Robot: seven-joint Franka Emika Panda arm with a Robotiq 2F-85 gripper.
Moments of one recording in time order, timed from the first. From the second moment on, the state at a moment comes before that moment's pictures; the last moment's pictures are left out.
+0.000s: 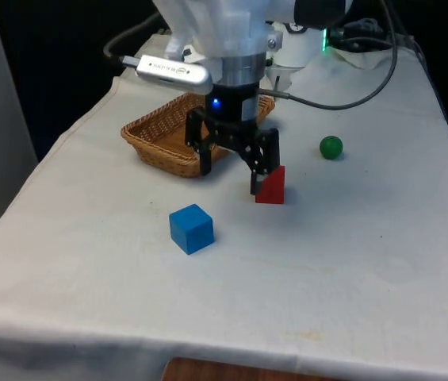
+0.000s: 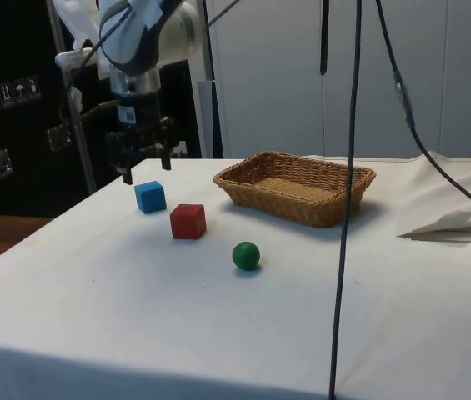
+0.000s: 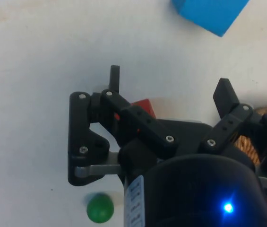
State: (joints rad) arm 0.19 0.71 -0.35 -1.59 0.25 2.33 0.20
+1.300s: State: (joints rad) arm 0.17 0.85 -0.39 -1.46 0.38 2.33 0.21
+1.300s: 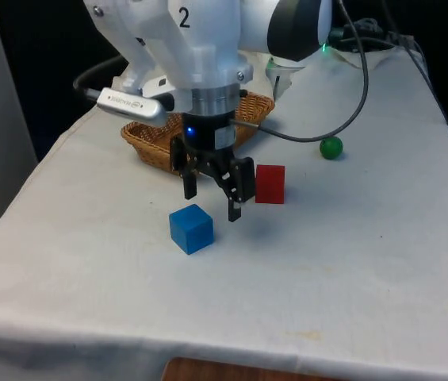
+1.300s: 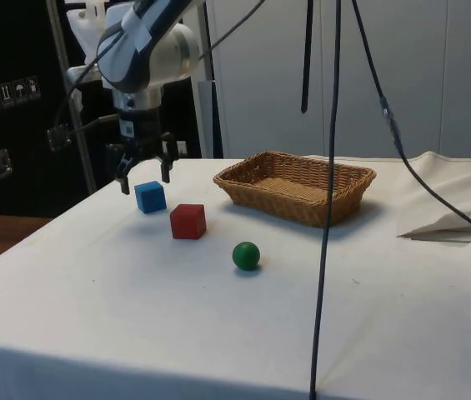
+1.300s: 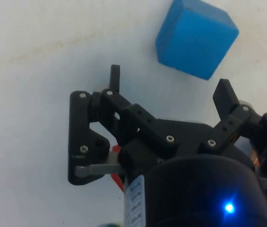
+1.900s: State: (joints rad) arm 0.16 0.92 -0.43 -1.36 0.41 2.28 0.22
